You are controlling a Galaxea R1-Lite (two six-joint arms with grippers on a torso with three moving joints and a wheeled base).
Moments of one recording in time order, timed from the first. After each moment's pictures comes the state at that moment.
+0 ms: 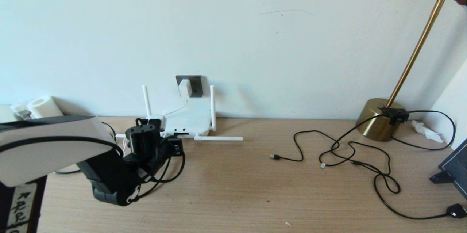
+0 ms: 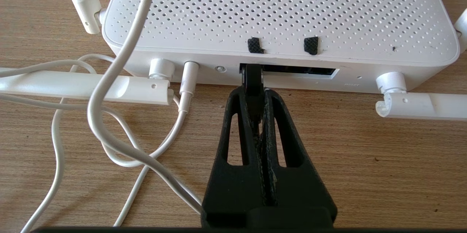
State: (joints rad) left arm -0.23 2.27 -0.79 -1.25 0.21 -0.01; right arm -0.01 0.00 0.00 -0.01 0.02 -0.05
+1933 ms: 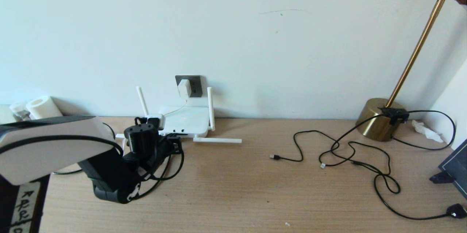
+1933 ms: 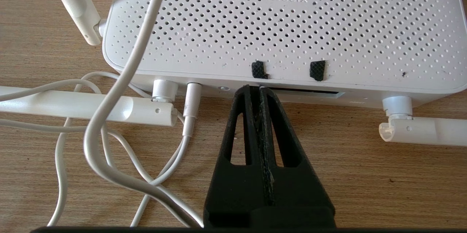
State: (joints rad) left arm -0.21 2.29 -0.81 -1.25 0.20 0.00; right arm -0.01 0.00 0.00 -0.01 0.02 -0.05
